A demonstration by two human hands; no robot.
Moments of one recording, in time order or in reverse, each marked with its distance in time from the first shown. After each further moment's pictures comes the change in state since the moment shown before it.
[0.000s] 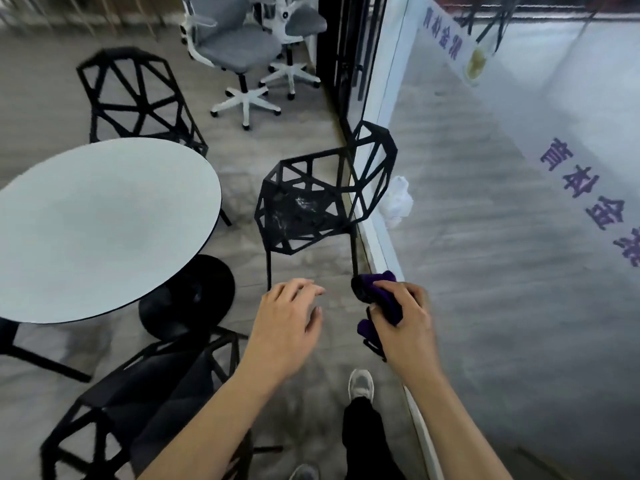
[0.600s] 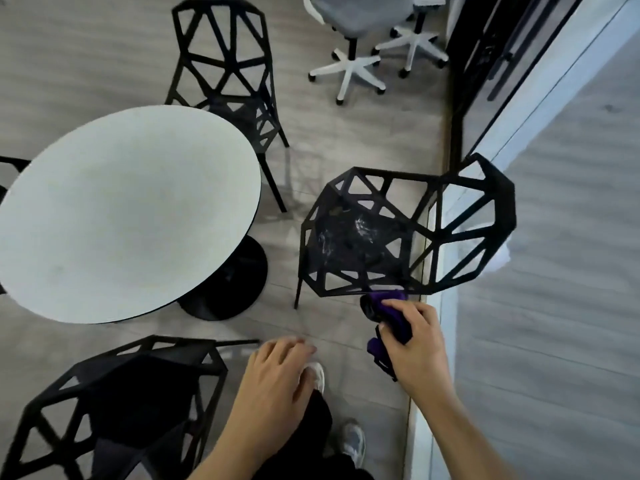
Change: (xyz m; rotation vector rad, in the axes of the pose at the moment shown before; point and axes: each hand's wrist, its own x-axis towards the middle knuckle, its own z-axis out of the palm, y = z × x) left_hand 0.168 -0.067 0.078 -0.006 0.010 -0.404; right_hand 0.321 0.037 0.093 -0.096 -0.434 -0.082
